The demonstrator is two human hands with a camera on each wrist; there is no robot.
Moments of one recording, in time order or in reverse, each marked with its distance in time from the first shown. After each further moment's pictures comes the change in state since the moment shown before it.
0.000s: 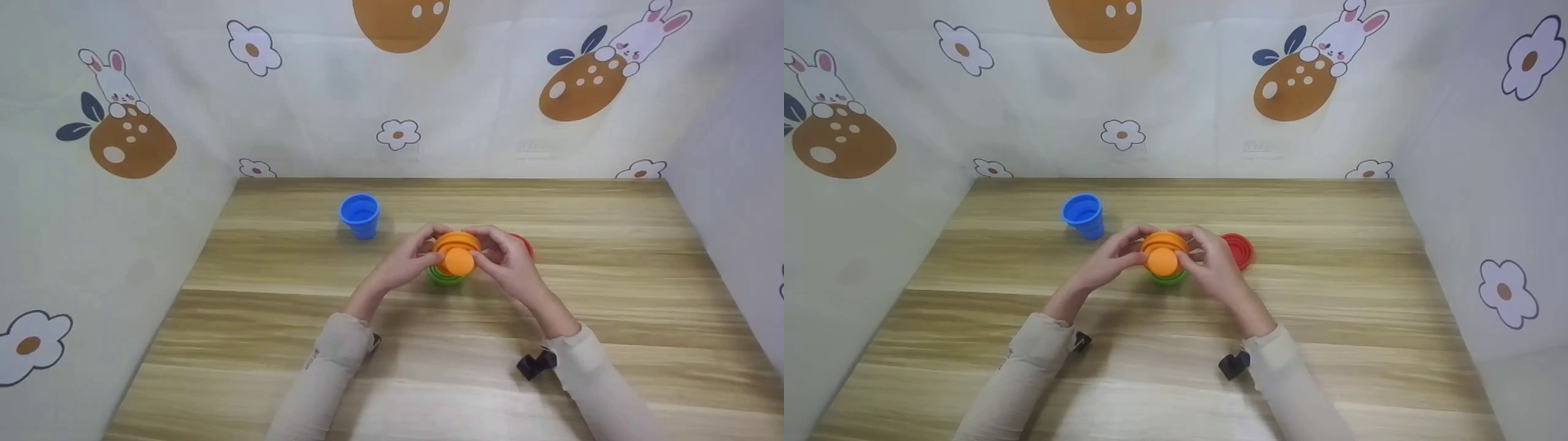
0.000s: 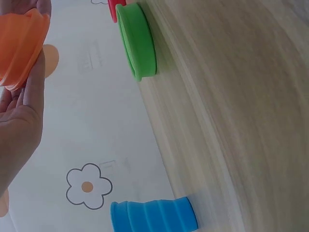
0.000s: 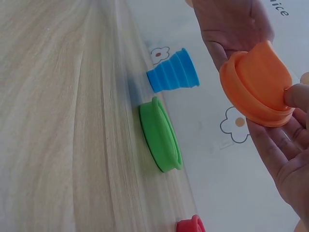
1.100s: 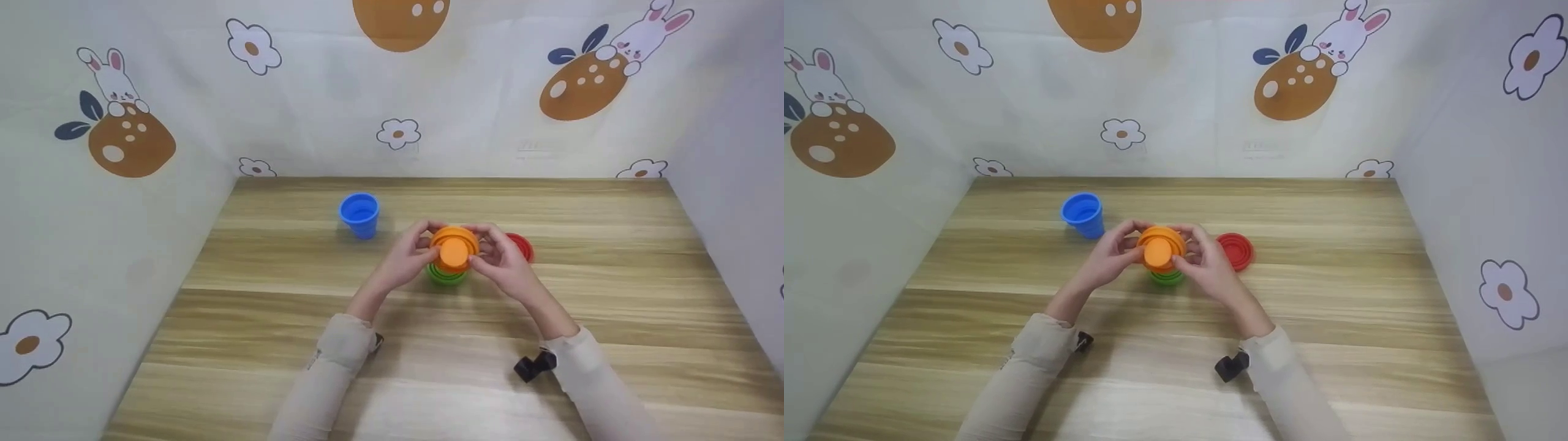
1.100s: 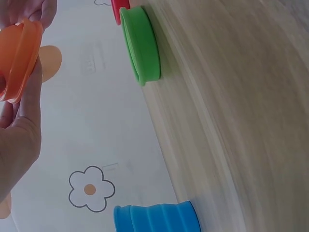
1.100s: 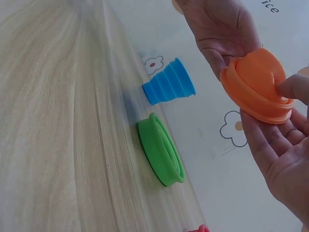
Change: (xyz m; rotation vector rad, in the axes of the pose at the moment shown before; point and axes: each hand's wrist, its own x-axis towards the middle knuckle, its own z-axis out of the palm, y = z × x) left_hand 0.002 0.001 0.003 0.031 0.147 -0.060; right_hand -0.001 0.000 0.005 0.173 -0.047 0.100
